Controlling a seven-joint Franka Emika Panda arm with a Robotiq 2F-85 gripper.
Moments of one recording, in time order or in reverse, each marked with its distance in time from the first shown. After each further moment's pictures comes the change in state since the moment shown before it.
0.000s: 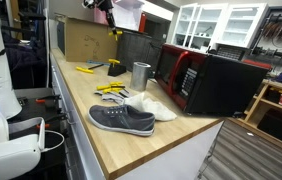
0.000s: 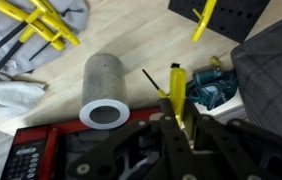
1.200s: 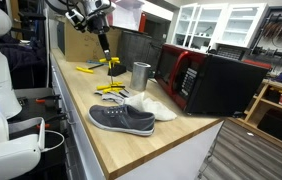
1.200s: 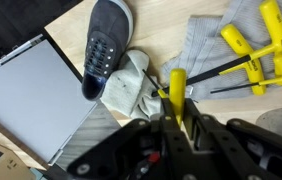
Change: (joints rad) arm -0.370 -0.178 -0.005 -0.362 -0.376 -0.060 -0.228
